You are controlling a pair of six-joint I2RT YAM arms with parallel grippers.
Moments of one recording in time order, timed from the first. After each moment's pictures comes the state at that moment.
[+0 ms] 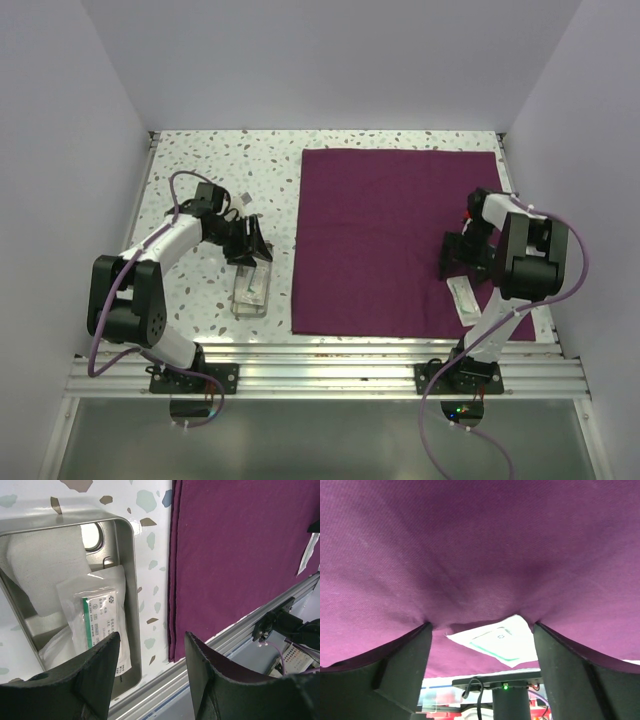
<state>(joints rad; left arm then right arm) -0.13 1.55 0.98 -0.64 0.57 -0.31 -0.18 1.88 1.18 -1.02 0.03 0.17</state>
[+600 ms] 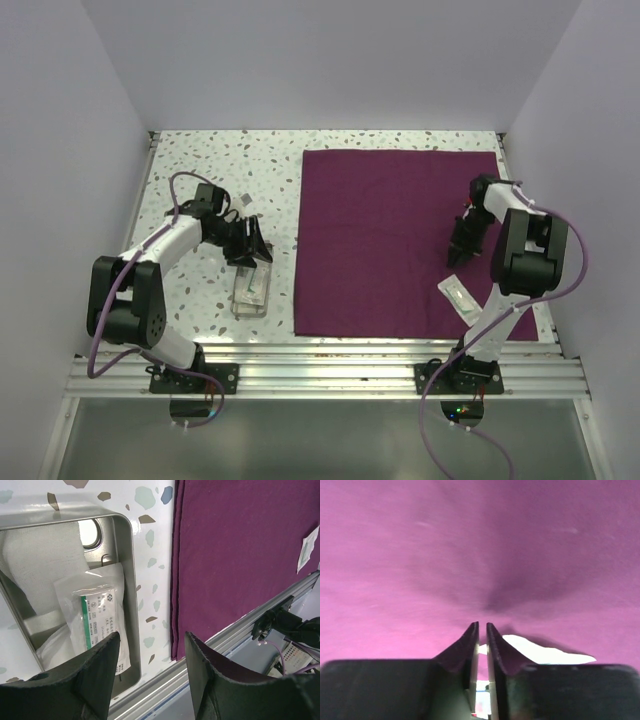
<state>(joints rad) -0.13 1.54 0.97 -0.64 0.58 -0.31 -0.18 1.92 1.30 -1.02 -0.06 0.26</state>
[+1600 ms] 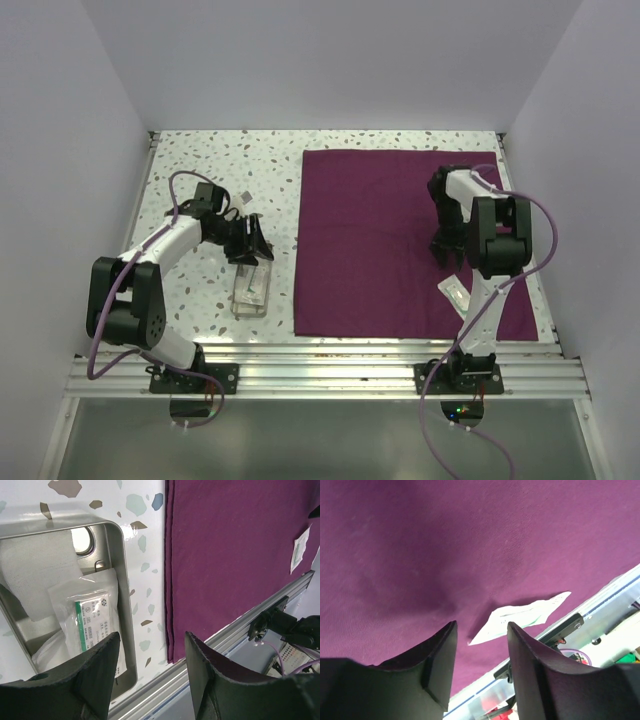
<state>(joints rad) -0.13 1.54 0.97 -0.62 0.60 -0.32 0.04 2.10 1.52 -1.33 0.36 0.71</state>
